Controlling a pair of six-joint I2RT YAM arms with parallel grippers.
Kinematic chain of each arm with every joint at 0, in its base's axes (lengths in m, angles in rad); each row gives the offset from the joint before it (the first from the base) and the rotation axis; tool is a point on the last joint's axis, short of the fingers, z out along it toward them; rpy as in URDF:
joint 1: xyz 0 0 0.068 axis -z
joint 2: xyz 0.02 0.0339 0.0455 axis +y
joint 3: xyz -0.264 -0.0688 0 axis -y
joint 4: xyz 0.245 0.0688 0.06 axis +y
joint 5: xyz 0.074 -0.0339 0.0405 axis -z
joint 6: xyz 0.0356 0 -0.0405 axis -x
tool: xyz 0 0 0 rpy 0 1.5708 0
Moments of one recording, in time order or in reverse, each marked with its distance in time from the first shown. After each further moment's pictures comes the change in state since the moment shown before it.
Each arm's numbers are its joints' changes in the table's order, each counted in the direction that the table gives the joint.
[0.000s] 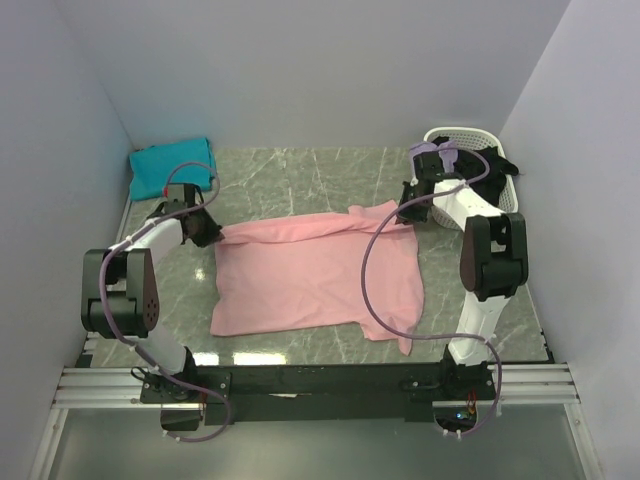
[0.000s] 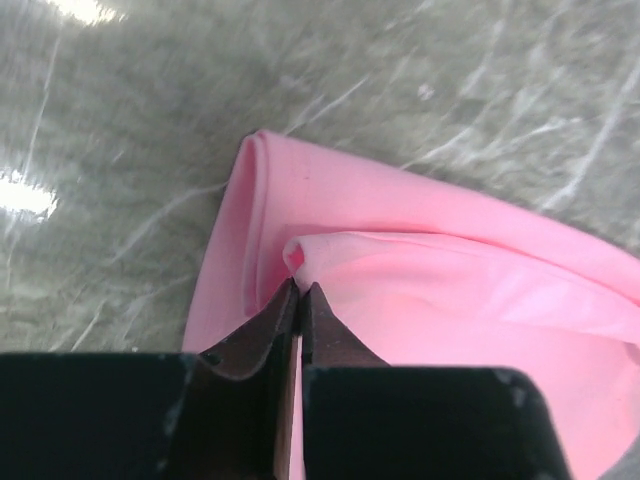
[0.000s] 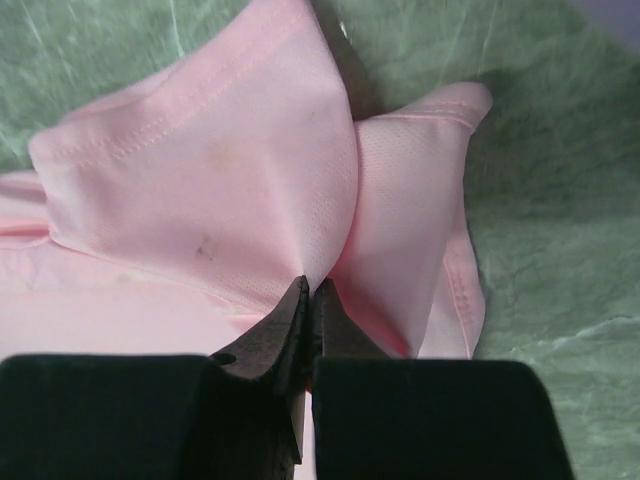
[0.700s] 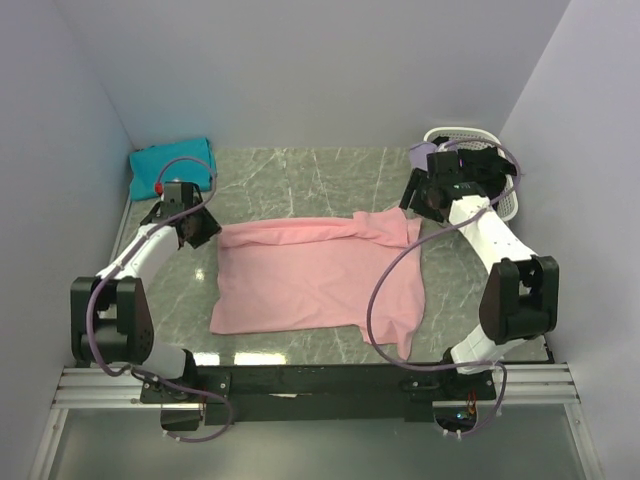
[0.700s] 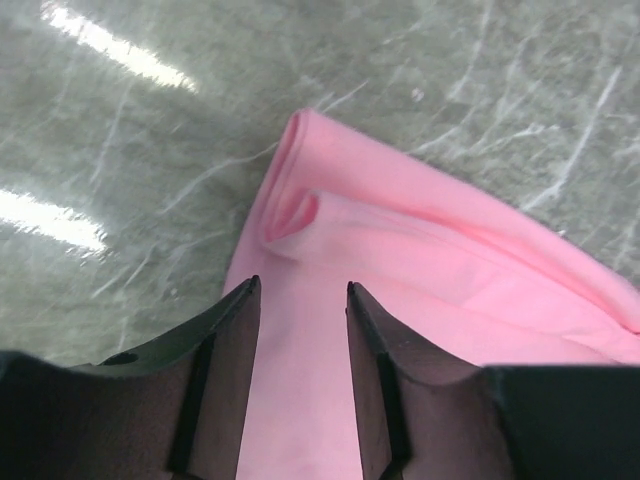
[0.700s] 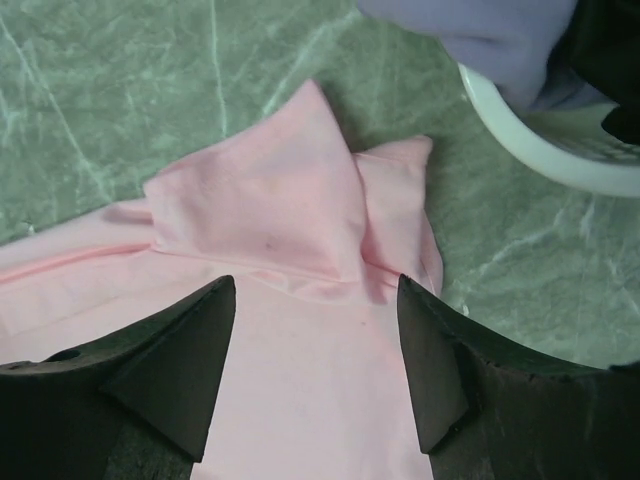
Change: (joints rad) left arm 0.043 -0.178 -0.034 0.107 -0.163 0.008; right arm -0.026 -0.338 -0.183 -0.062 0.196 -0.058
